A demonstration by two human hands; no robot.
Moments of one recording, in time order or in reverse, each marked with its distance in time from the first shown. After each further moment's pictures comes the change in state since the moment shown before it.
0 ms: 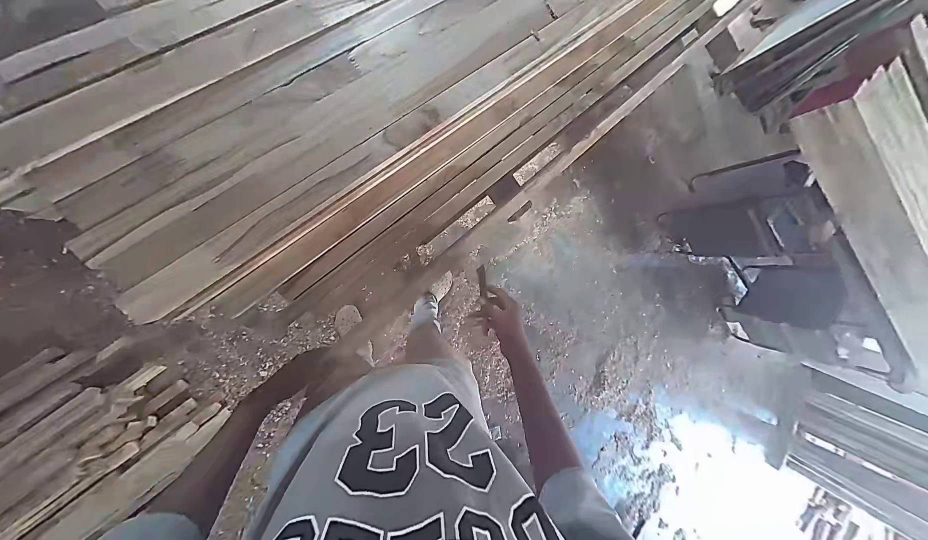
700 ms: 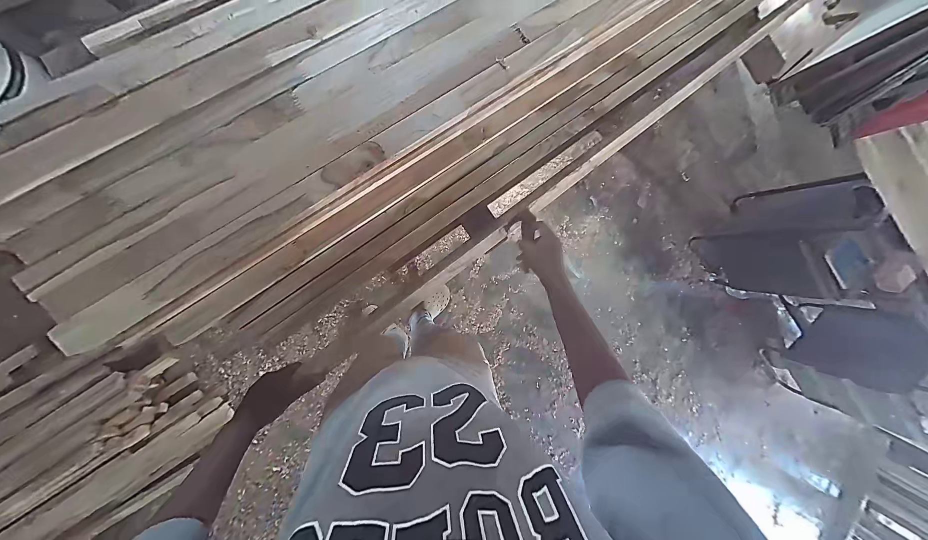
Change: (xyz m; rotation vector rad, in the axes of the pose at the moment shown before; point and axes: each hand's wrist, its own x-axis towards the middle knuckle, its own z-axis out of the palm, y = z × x) left_hand 0.003 0.089 0.028 0.195 0.254 -0.261; right_hand 0.182 -0.162 -0.150 -0.731 0.093 -0.150
